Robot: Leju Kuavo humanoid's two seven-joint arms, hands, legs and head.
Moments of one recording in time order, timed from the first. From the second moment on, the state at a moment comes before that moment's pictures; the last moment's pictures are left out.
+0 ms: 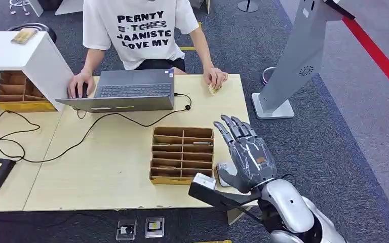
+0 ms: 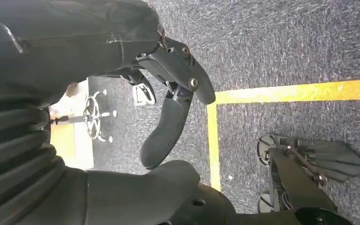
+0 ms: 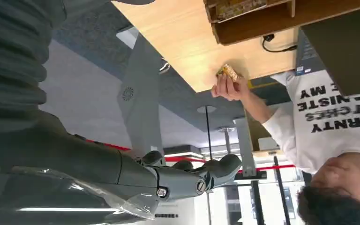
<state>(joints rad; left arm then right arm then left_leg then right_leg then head) -0.11 0.05 -1.07 -0.20 1.05 0.33 0.27 -0.39 -0.40 0.82 -1.98 0.98 0.05 0.54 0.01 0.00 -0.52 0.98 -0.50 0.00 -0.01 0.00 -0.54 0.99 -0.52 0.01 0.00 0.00</state>
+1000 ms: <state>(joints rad) -0.11 0.05 -1.07 -0.20 1.02 0.32 0.25 -0.44 -0.36 0.85 -1.81 0.81 -0.02 0.43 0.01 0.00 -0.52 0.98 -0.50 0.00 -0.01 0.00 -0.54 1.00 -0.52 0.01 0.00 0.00</state>
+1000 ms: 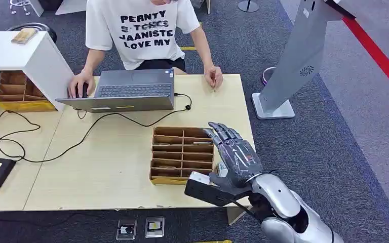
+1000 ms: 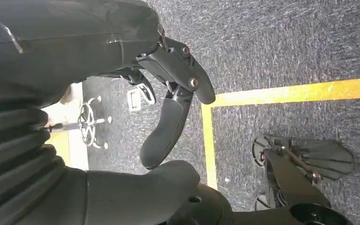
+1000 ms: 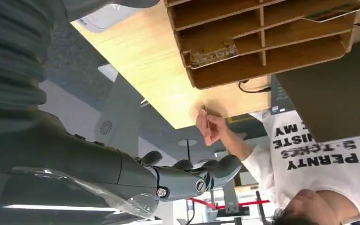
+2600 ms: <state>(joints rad) -0.11 0.06 -1.07 -0.20 1.04 0.34 0.26 -0.70 -0.20 0.97 -1.24 0.68 -0.14 0.35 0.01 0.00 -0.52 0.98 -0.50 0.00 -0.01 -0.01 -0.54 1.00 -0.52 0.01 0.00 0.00</state>
